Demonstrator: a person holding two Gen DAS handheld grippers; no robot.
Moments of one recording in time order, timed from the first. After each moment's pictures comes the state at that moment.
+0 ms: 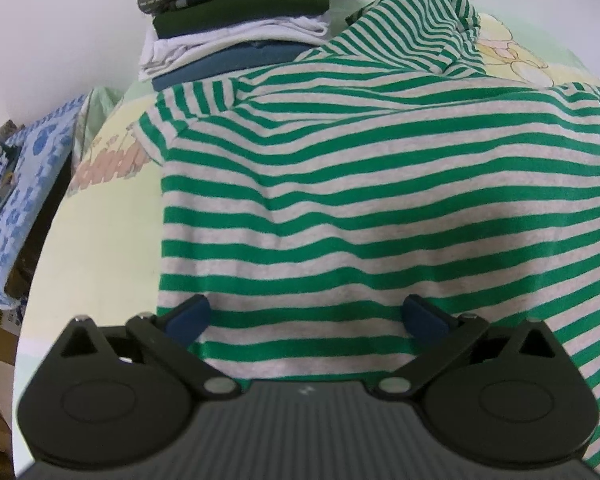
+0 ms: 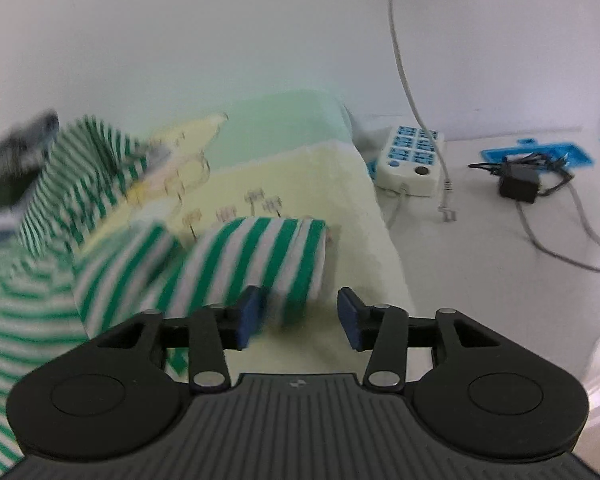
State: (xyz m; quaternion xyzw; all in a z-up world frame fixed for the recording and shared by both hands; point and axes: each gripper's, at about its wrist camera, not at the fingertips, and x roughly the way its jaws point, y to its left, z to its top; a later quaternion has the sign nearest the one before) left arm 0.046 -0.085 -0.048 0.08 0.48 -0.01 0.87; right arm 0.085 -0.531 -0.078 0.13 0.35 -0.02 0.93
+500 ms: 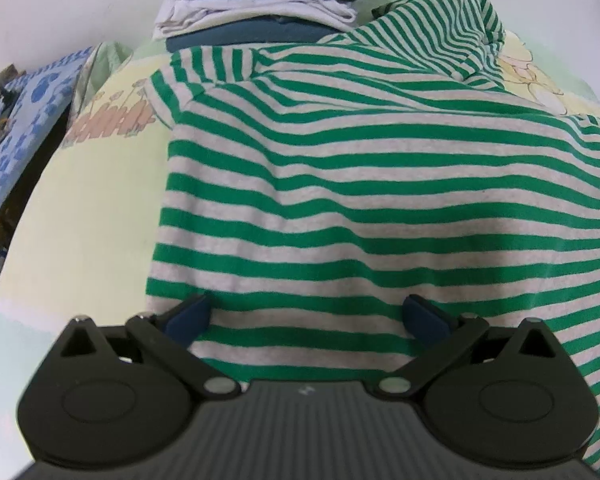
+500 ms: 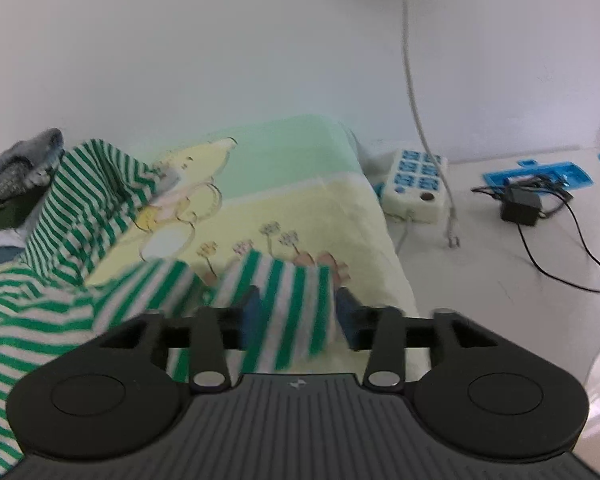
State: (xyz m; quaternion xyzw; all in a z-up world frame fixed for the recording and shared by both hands) left arm 0.050 -0.072 -0.053 0.01 0.51 0.00 0.86; right arm 0.085 -0.518 -0.064 0.11 0.33 -0.04 0.94
